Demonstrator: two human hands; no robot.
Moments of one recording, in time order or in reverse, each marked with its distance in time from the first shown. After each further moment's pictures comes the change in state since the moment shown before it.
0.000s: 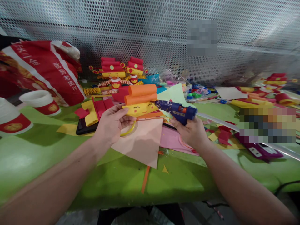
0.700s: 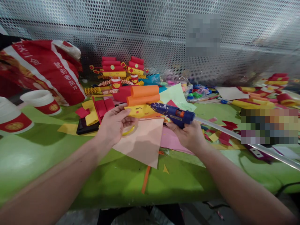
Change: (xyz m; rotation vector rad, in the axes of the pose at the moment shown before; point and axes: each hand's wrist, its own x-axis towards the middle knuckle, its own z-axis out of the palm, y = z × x) left_hand 0.000 -0.004 0.005 0.035 0.075 -0.022; right_hand -0.009 -0.003 0.008 0.061 0.017 -0.011
